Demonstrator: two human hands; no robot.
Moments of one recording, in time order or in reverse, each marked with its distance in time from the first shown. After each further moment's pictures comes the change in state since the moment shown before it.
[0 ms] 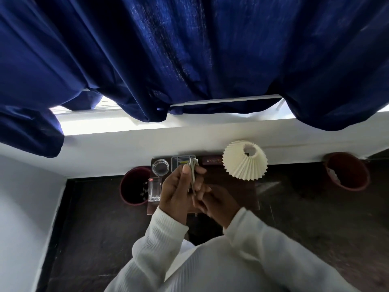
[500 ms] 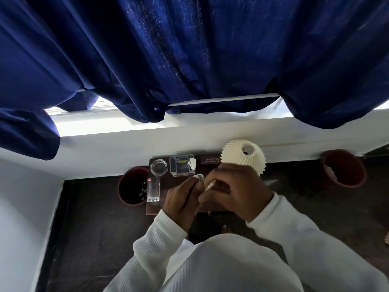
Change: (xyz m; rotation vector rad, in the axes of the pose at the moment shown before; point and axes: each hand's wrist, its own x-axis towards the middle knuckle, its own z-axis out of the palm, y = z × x) left_hand 0.001 -0.023 -0.028 0.952 -0.088 0.262; right_hand -0.020 -0.074 -0.062 -0.592 0.094 -0.420
